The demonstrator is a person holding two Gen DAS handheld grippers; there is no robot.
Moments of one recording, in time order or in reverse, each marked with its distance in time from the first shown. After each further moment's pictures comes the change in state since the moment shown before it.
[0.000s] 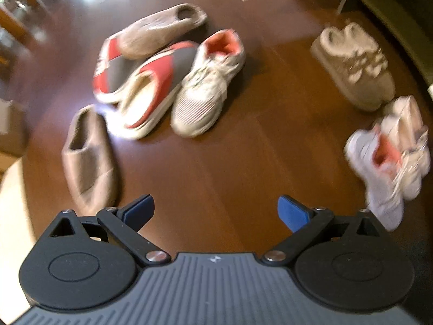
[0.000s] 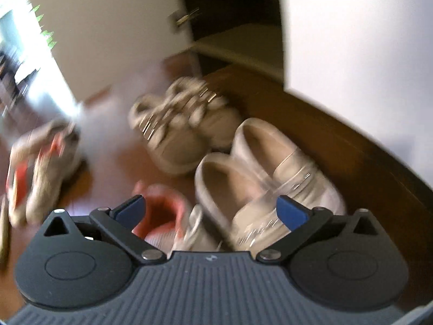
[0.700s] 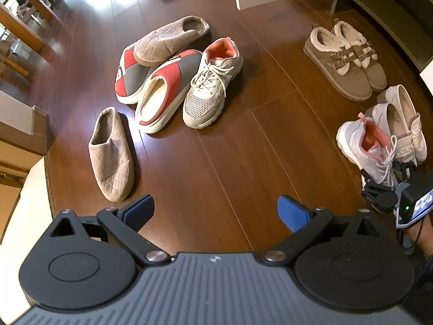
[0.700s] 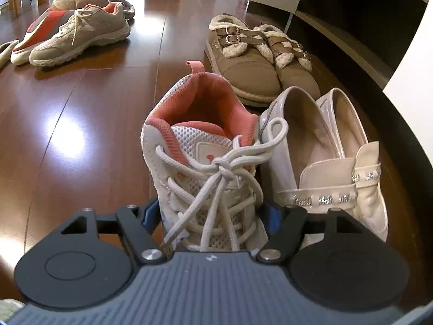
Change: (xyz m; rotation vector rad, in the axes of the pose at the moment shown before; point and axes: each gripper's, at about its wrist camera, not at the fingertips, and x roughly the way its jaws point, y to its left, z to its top) left arm -0.078 -0.039 -0.063 -0.007 -0.015 0.146; right arm 0.077 0.055 -0.130 -0.624 0.109 0.032
